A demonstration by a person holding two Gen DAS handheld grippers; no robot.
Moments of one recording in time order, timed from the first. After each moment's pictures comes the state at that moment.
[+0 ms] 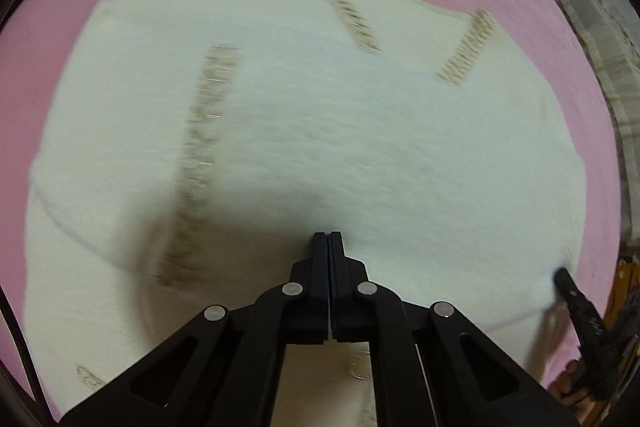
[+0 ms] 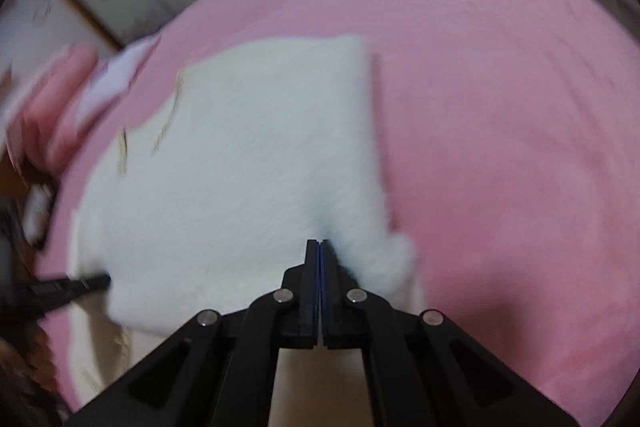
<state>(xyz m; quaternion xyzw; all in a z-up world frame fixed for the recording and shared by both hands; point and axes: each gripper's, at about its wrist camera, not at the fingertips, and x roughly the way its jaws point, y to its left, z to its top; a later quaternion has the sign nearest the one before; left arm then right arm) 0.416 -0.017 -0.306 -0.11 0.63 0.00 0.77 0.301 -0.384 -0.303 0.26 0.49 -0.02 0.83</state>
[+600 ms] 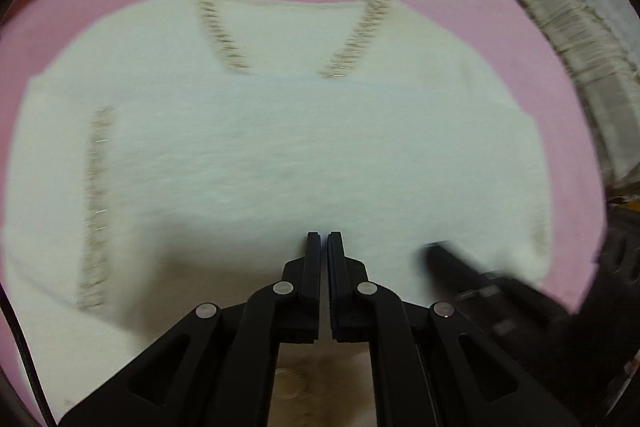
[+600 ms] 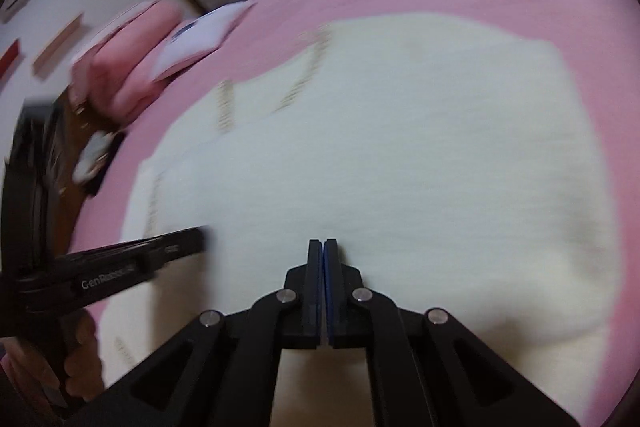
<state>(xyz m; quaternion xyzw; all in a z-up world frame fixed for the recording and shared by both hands) 0.431 -0.084 -0.300 -0.07 0.60 -0.11 0.79 0.360 -0.243 -0.309 0.20 0.50 0.18 0.83</state>
